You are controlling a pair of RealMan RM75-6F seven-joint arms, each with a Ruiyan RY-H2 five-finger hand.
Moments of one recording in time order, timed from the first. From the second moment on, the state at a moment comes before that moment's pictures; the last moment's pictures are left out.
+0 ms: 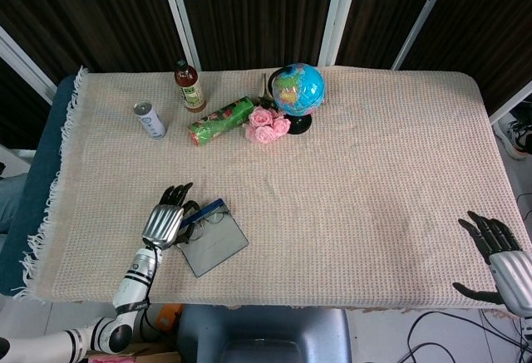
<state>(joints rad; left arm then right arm) -0.58 -1.70 -0.16 -1.33 1.19 1.06 0.28 0.05 -0.94 -0.06 -1.58 -1.66 1.48 0.21</state>
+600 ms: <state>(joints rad) -0.58 -1.70 -0.17 -1.33 1.16 1.05 0.29 0.05 -0.94 -0.06 -1.58 -1.66 1.48 0.21</state>
